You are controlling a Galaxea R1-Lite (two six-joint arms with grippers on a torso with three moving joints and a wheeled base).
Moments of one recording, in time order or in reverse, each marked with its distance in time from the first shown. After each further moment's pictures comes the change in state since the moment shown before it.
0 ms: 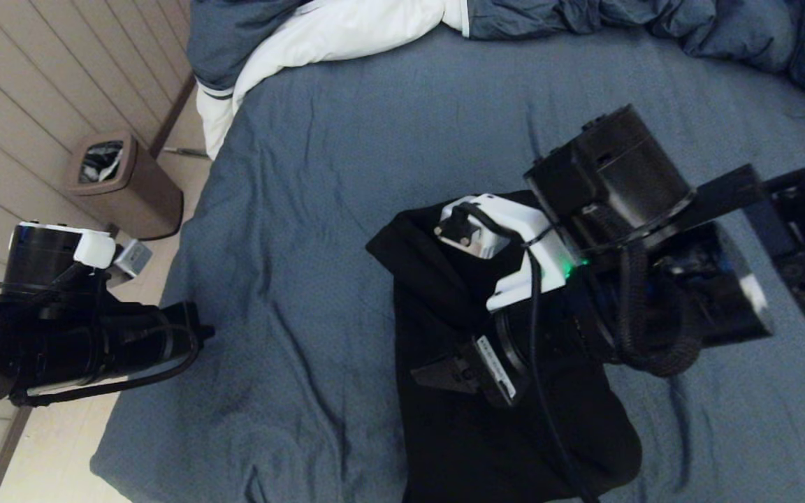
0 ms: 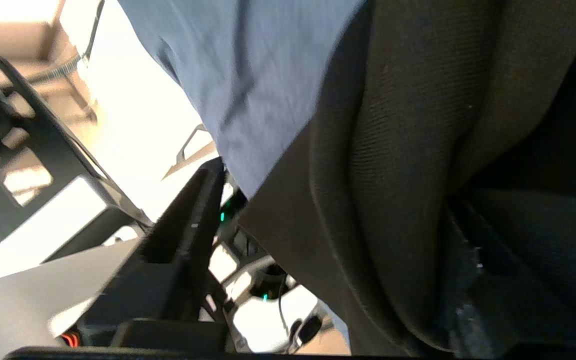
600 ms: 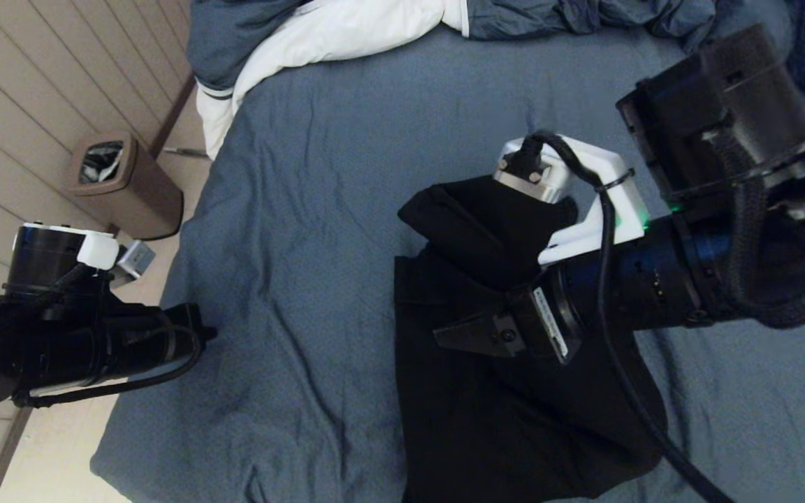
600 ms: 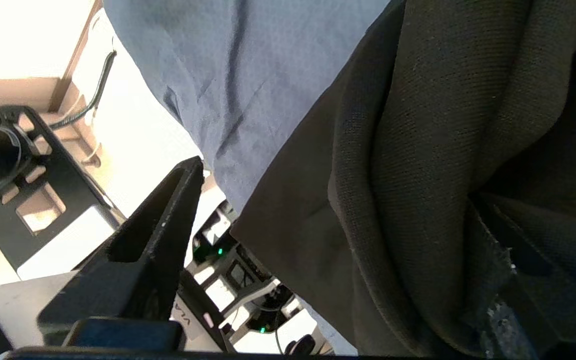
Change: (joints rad) left arm -0.008 0.003 0.001 0.000 0.000 -0.001; right arm -0.048 -0.077 -0.011 -0.002 0.016 -0.001
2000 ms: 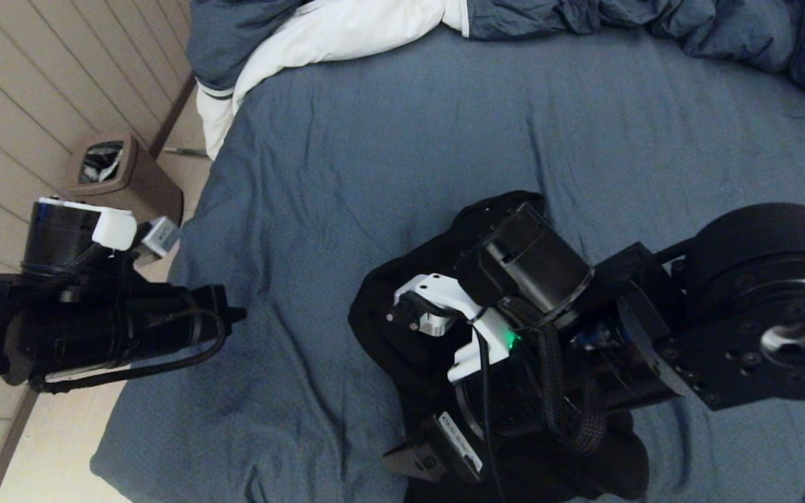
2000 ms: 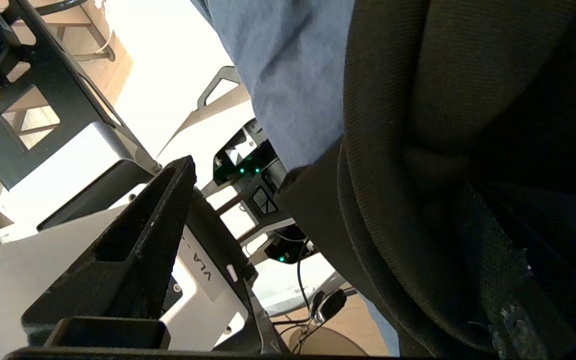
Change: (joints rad) left arm -0.118 0.000 -0.092 0.003 -0.012 -0.011; right arm 0.110 0.171 0.095 -0.002 0.035 0.015
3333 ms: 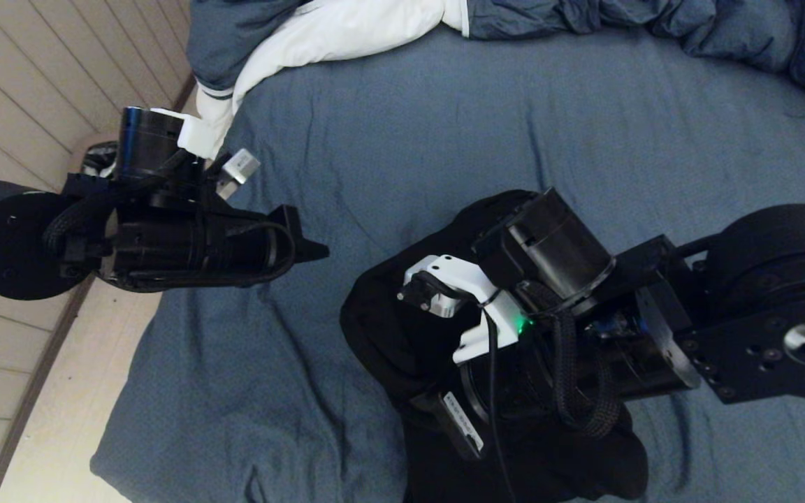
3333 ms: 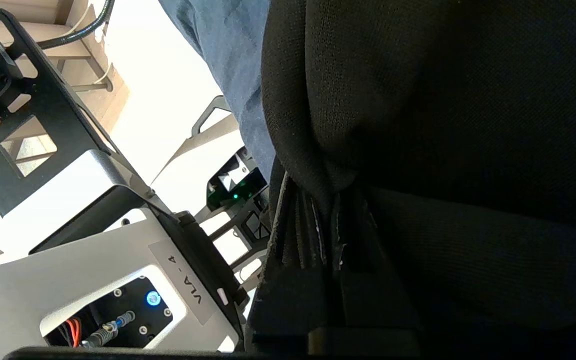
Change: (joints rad) left arm -0.115 0.178 -0.403 0.135 -0.223 -0.106; right arm -0.019 -0.023 0.031 -0.095 -0.006 -0.013
